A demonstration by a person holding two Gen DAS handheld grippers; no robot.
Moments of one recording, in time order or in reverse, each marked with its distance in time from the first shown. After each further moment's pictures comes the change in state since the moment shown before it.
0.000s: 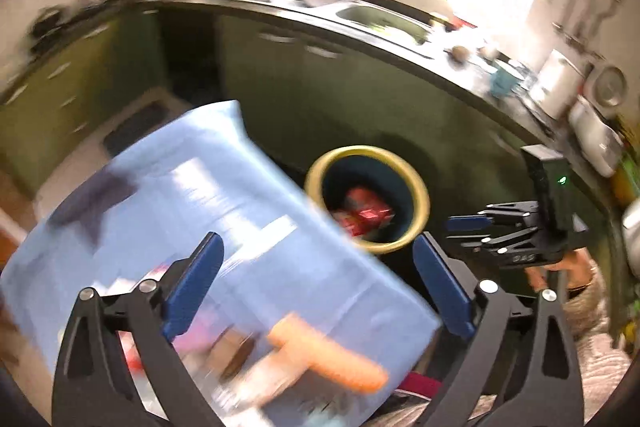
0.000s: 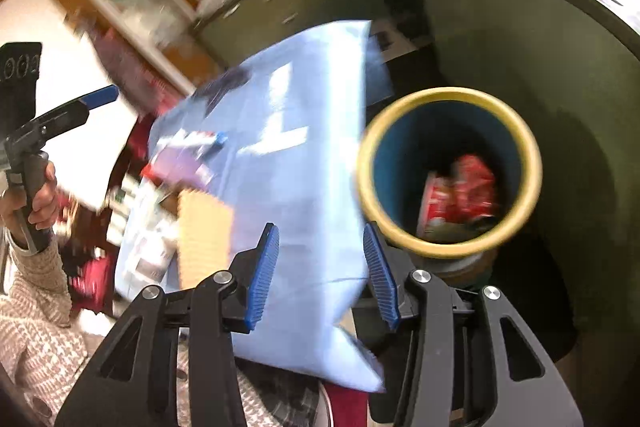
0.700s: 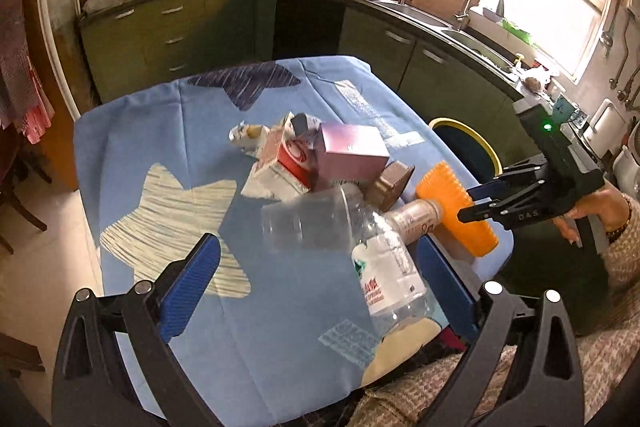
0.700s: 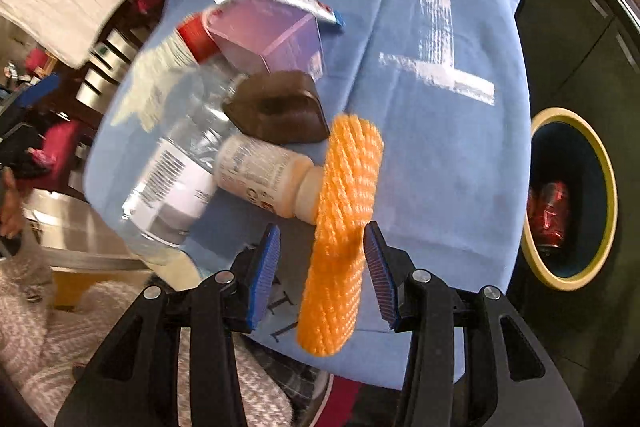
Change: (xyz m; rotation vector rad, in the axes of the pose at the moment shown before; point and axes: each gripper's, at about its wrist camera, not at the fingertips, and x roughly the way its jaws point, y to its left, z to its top) left arm -0.100 0.113 -0.202 -0.254 -0.071 0.160; right arm 0.147 0.179 -0.008 -0.318 0.403 -0.178
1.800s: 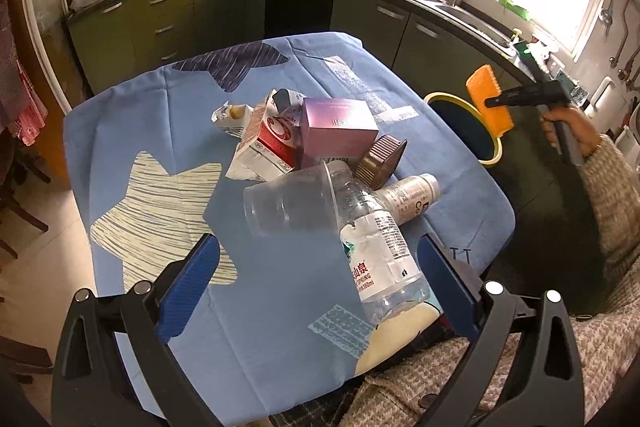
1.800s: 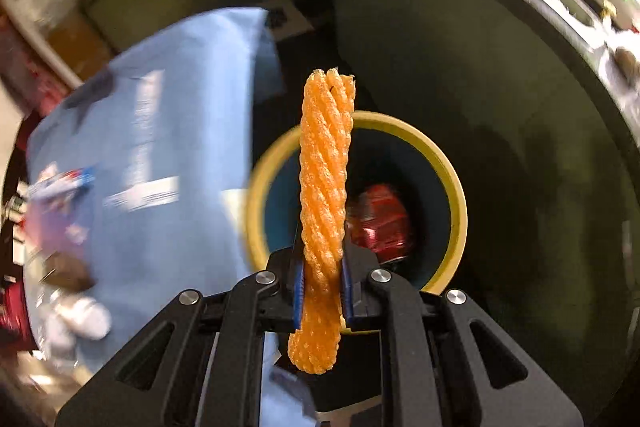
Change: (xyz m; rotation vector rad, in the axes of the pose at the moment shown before) left arm 0.018 -0.023 -0.002 0.044 0.078 0.022; right arm -0.030 -0.266 0.000 0.515 -0.188 -0.206
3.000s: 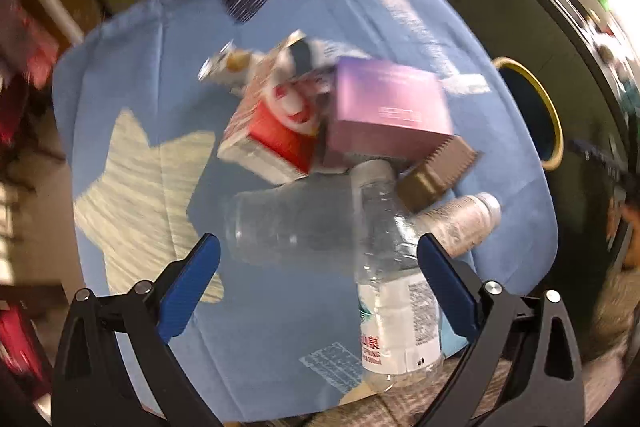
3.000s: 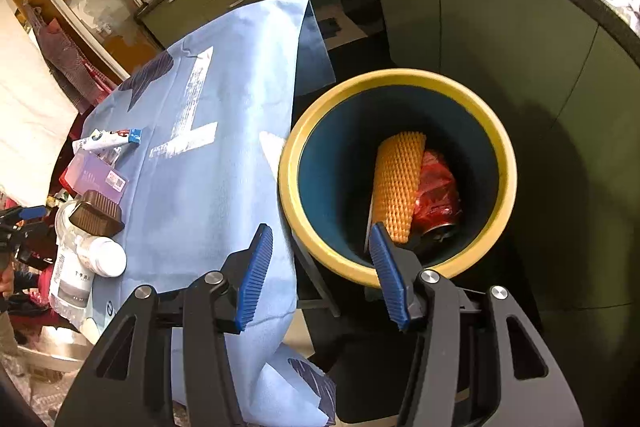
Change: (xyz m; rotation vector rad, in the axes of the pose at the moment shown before) left arm 0.104 0.013 0.057 -0.167 0.346 0.108; right arm -0.013 -0.012 -0.084 -0.065 -0.093 0.237
